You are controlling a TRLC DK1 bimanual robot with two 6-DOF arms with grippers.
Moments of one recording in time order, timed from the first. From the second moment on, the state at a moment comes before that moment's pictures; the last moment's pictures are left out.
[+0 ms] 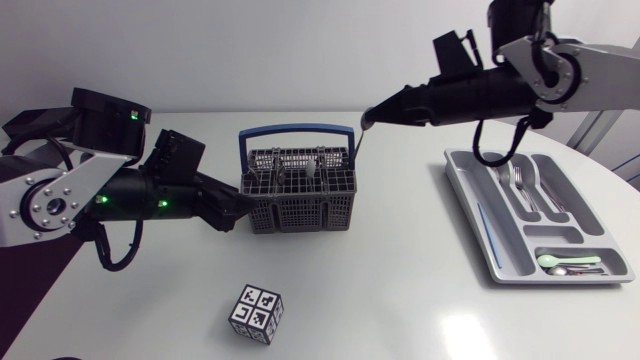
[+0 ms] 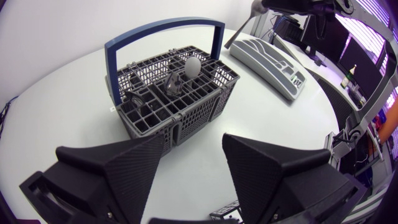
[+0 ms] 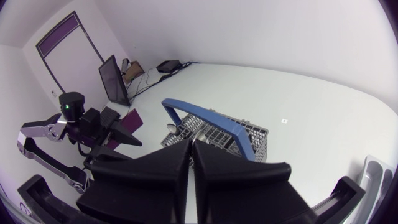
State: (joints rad) left arm -0.33 1.29 0.76 -0.20 0.37 0.14; right arm 0.20 1.57 1.23 -0.27 -0.78 0.06
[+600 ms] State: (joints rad) left arm -0.36 1.28 0.76 -0.20 0.35 0.14; right arm -0.35 1.35 1.05 -0.69 -0.58 -0.33
